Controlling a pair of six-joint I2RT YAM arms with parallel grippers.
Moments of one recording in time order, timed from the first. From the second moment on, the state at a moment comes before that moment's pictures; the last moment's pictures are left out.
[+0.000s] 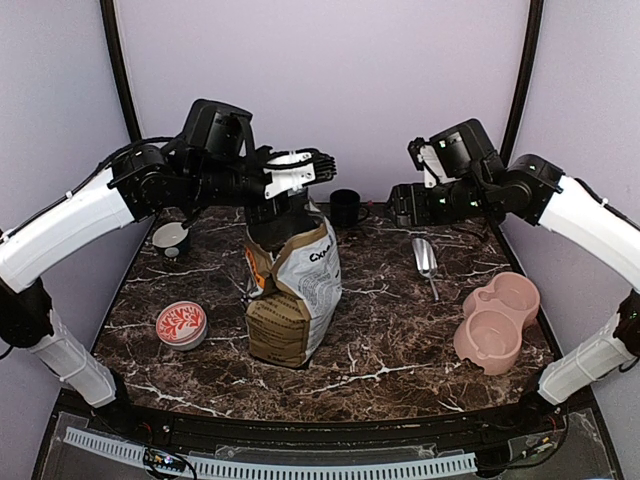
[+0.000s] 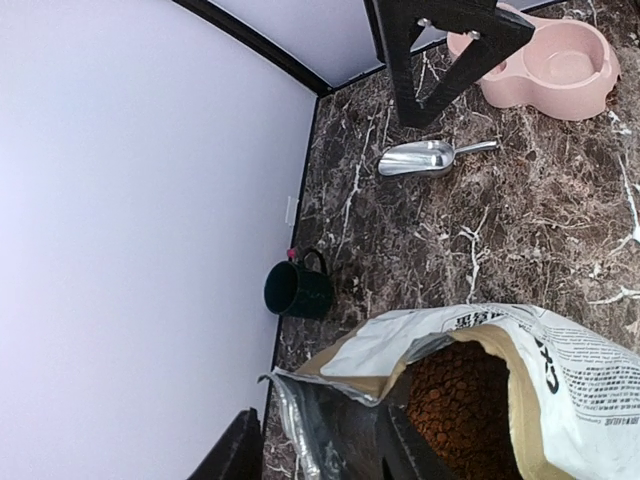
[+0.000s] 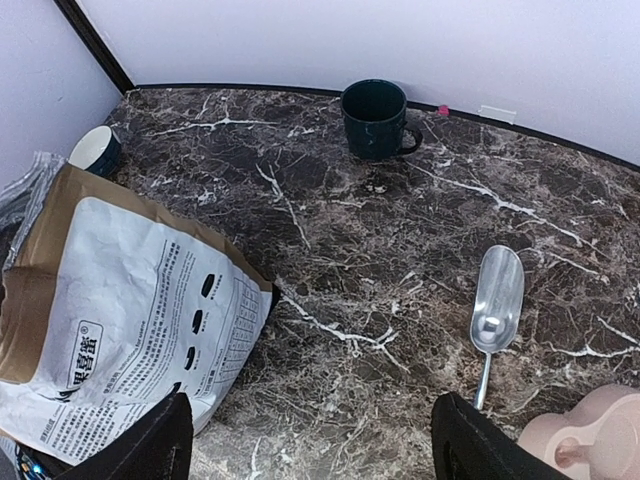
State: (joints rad) left arm -0.95 1.52 1.69 -0.65 -0.15 0.83; right arm 0.81 1.38 1.51 -0.81 0.25 0.42
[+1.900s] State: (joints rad) left arm -0.98 1.54 1.58 -0.22 -0.21 1.10; right arm 0.75 1.35 1.39 -0.68 0.07 0.47
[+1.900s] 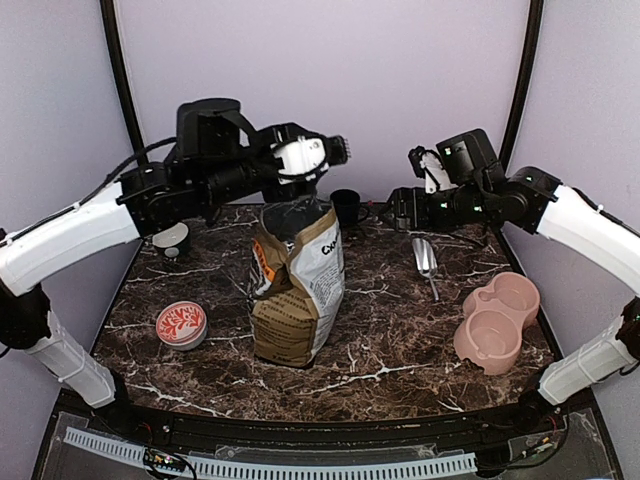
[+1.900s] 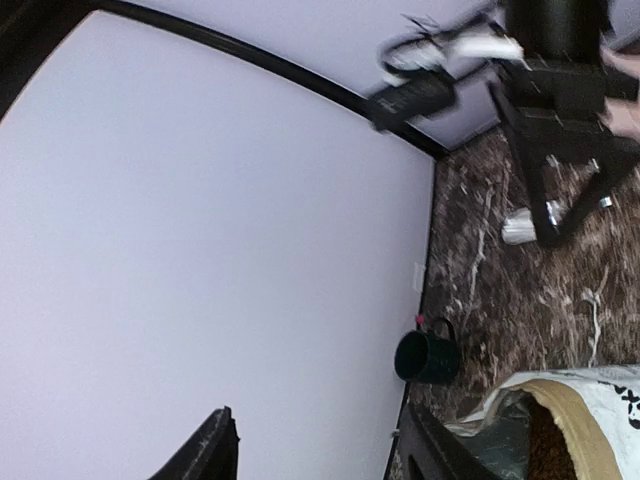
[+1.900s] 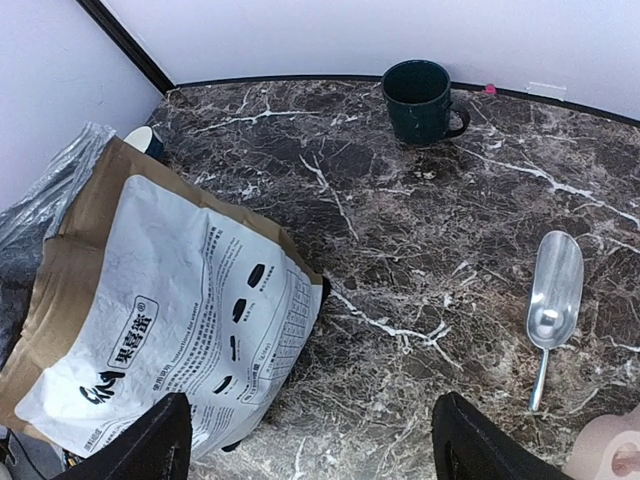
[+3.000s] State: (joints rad) left arm -0.85 1.78 2.21 -1.33 -0.25 -0.21; right arm 0.85 1.87 2.21 -1.03 -0.08 0.26
